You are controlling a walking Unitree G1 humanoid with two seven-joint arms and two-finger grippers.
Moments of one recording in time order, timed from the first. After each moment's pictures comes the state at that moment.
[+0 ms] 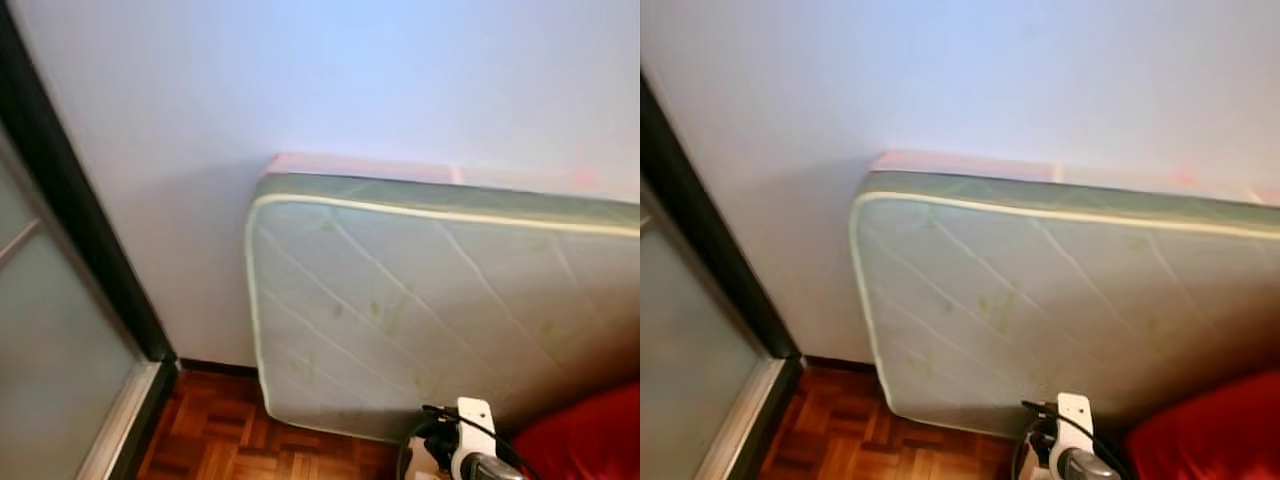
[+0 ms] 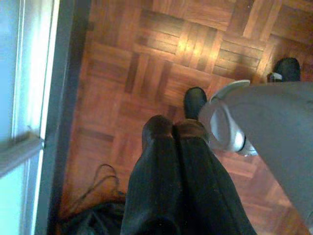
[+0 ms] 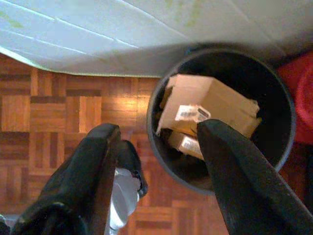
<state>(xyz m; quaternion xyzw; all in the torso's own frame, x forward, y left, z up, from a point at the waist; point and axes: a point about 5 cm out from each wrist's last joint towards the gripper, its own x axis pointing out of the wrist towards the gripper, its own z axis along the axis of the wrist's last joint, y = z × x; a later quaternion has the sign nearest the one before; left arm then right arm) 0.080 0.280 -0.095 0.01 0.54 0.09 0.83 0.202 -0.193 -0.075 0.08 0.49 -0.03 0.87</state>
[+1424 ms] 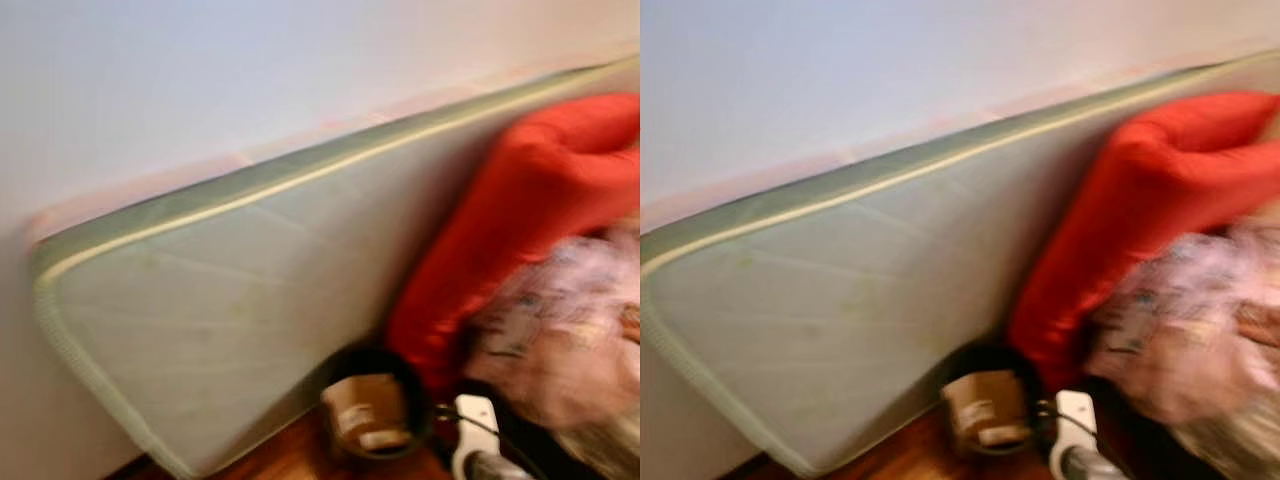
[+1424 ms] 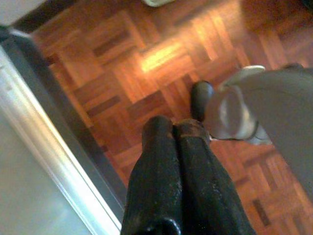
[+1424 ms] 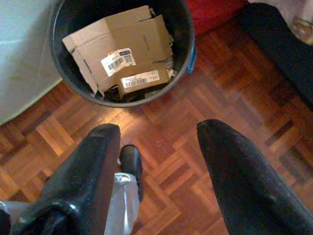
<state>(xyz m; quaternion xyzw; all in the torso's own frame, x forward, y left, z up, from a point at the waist) 0.080 0.281 -0.094 0.02 0.55 0.09 0.83 0.205 -0.190 -0.074 0.08 0.49 -0.02 0.87</state>
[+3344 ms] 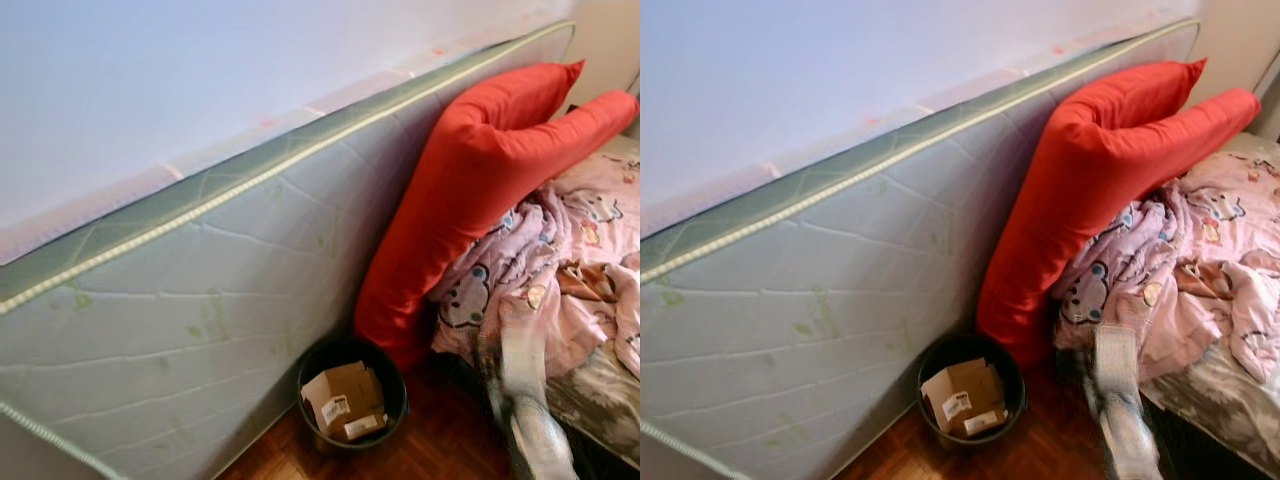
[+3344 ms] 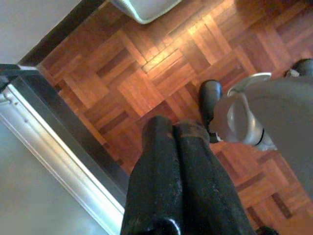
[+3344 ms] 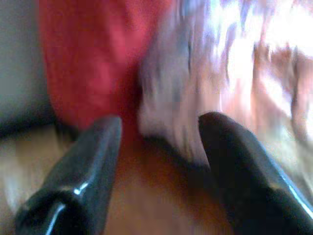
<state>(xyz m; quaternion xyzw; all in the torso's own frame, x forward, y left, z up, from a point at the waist) 0.082 0.283 -0.093 0.02 0.54 0.09 0.83 0.226 -0.250 -0.032 -0.07 0.25 -0.09 0.96</state>
